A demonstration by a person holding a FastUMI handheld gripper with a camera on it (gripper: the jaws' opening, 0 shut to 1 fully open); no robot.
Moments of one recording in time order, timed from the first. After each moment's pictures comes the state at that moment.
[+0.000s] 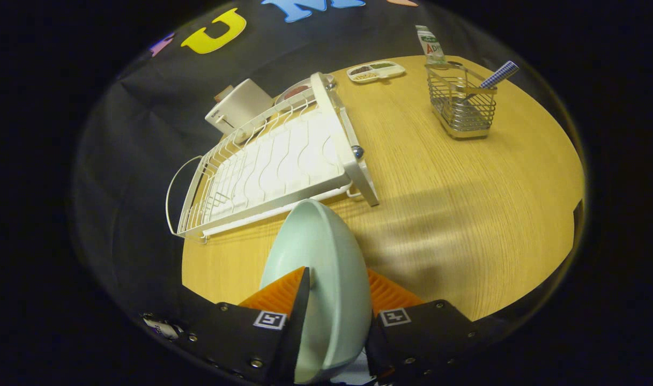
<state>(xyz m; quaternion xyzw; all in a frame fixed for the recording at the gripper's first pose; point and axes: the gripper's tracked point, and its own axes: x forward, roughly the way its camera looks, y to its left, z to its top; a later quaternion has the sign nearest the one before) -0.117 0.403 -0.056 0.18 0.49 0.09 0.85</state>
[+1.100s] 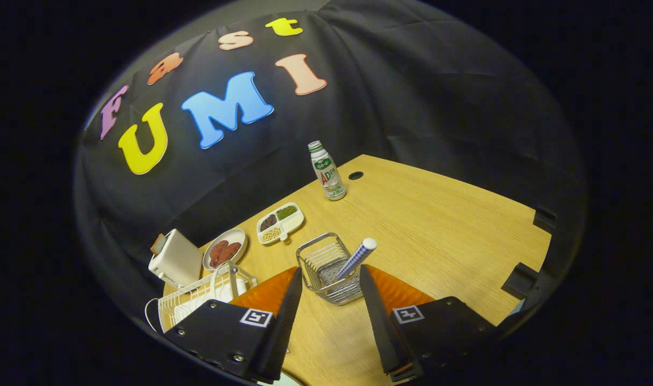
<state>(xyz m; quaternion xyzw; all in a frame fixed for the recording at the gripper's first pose) 0.009 0.189 0.052 0.24 0.21 -0.17 0.93</state>
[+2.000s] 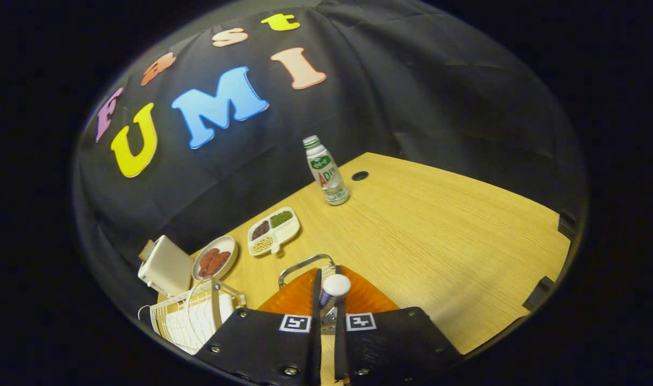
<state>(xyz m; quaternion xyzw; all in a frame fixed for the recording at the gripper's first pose) 0.073 0.187 0.032 0.23 0.20 -0.13 0.94</state>
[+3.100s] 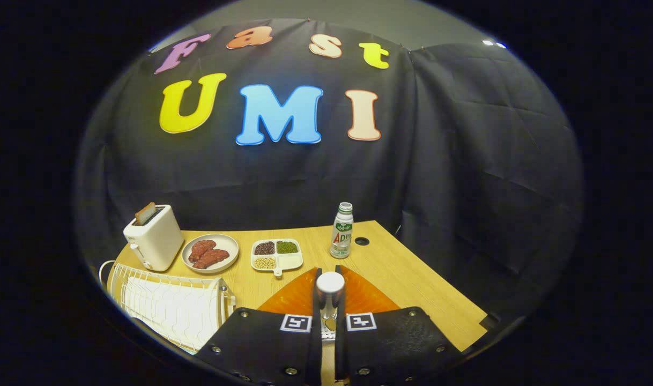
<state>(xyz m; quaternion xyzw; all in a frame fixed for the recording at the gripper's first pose) 0.040 0.229 0.186 -0.03 0.14 -0.14 0.98</state>
